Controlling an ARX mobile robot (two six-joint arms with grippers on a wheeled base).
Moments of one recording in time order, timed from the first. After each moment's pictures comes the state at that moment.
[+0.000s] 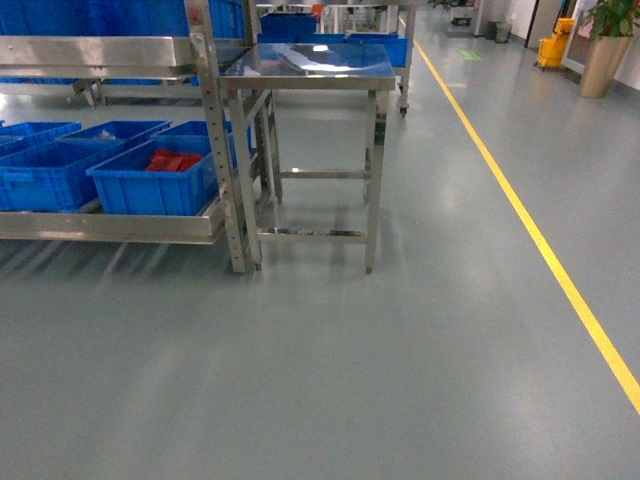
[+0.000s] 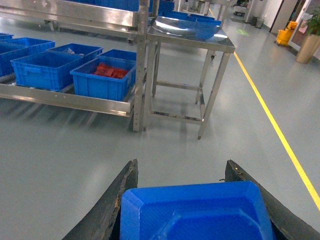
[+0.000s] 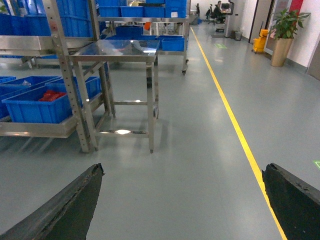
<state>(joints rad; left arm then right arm) -0.26 0.20 0.23 -0.16 -0.28 -0.15 0.00 0.00 0.01 -0.01 0.00 0.00</state>
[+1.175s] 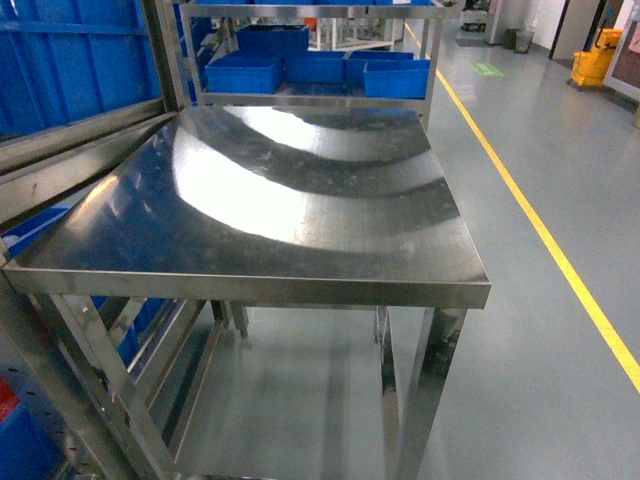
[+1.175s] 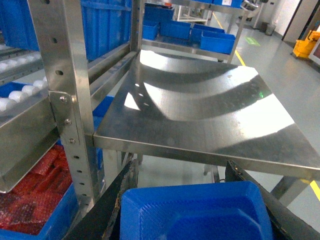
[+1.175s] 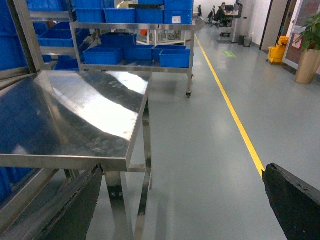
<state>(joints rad) -0.26 0.20 0.23 -0.16 -0.28 -0.15 0.00 0.00 0.01 0.00 0.00 0.00</state>
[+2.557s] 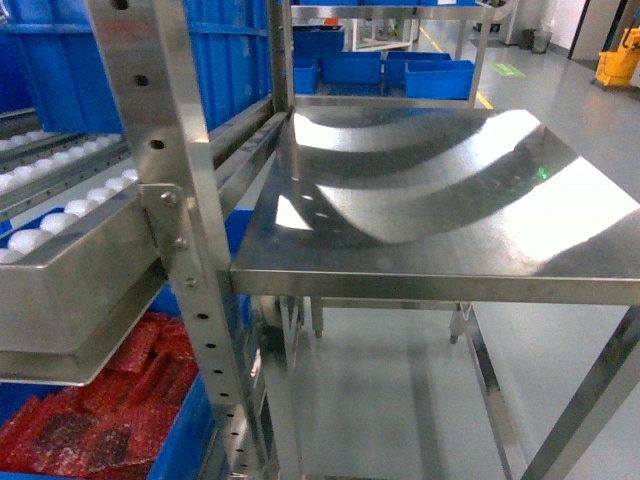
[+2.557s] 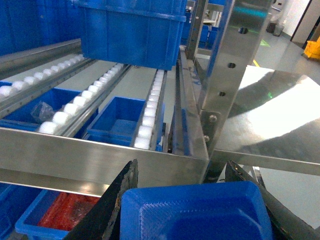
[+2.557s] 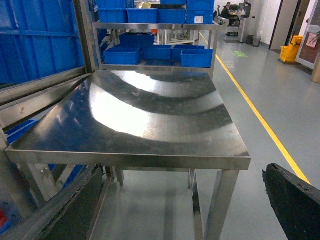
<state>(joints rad) -0.26 0.20 0.23 -0.16 -0.28 -0.15 0.00 0.00 0.01 0.00 0.00 0.00</state>
